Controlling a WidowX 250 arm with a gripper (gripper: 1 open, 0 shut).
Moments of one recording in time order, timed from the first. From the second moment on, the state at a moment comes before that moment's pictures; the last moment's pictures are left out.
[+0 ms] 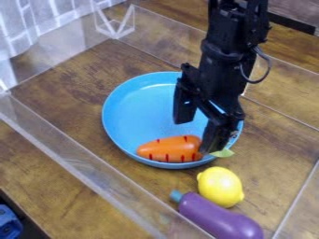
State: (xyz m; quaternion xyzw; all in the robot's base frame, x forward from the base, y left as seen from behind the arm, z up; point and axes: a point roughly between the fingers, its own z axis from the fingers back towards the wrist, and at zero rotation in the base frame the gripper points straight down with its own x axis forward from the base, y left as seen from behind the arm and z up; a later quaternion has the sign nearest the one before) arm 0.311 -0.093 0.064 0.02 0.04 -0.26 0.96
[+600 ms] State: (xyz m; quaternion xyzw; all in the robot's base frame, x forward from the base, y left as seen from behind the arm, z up) arm 0.327 -0.087 0.046 0.01 0.03 -0.25 0.97
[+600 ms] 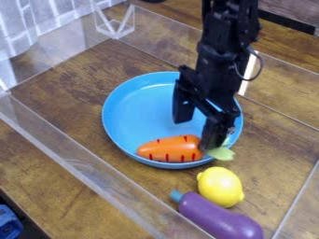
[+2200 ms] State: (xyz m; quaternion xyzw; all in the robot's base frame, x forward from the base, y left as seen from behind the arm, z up) arm 0.376 -0.072 0.028 0.00 0.01 -0.21 0.98
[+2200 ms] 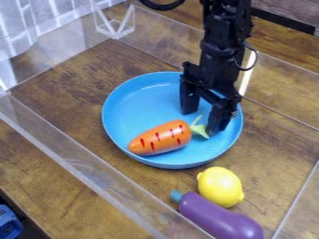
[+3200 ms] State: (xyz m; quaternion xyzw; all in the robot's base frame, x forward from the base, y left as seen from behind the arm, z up) arm 0.366 -0.055 0.022 -0.02 0.01 -0.23 0.97
